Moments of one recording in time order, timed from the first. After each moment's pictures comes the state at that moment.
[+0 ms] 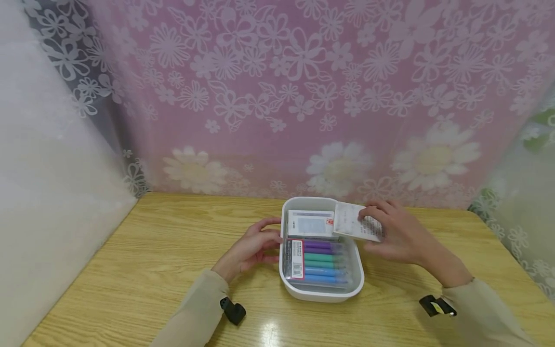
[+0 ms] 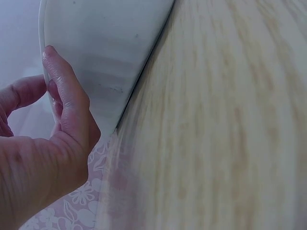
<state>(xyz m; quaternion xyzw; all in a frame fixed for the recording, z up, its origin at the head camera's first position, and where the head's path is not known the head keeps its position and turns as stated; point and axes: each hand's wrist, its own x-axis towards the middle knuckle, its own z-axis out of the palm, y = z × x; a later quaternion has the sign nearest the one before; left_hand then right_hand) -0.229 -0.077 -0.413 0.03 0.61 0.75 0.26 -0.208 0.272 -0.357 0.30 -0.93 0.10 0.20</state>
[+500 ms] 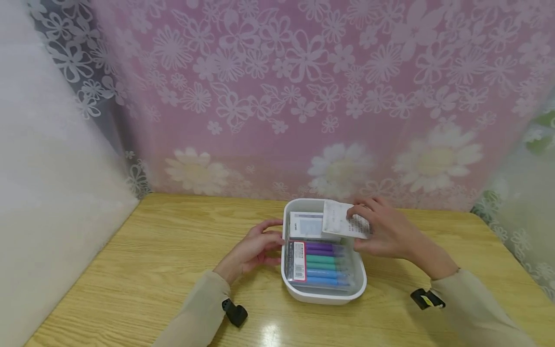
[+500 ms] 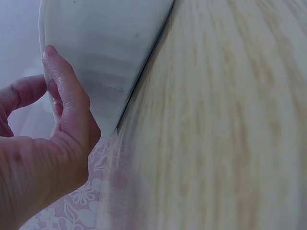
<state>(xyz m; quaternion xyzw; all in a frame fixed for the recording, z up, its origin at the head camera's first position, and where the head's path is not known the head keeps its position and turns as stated) -0.230 -0.078 -0.414 0.03 0.61 0.74 0.26 -0.220 0.250 -0.350 0.30 -0.94 0.09 0.16</state>
